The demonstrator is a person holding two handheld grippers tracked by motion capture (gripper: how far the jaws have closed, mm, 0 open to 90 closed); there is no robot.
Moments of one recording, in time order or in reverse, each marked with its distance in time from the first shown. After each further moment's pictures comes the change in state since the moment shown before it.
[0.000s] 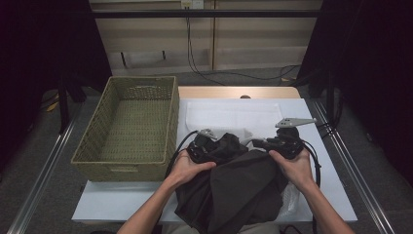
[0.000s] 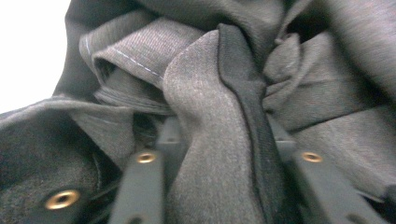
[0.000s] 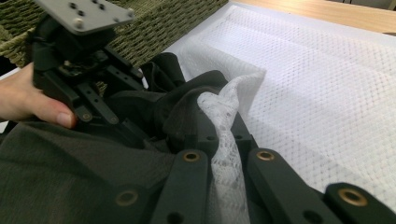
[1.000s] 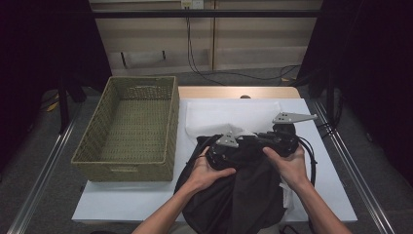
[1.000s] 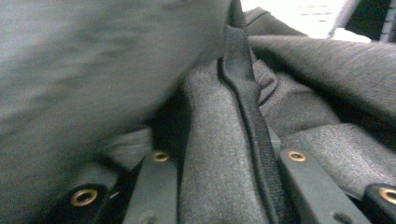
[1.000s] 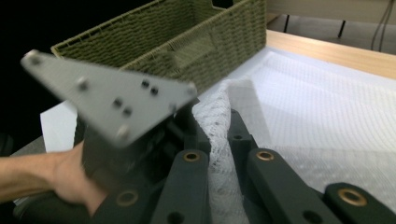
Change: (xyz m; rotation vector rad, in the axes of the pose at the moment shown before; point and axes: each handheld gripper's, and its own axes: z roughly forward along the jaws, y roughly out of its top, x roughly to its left) left arm -0.042 0.023 0.029 -0.074 0.006 0.146; right arm 0.032 0.023 -0.011 -0.114 0.099 -0.030
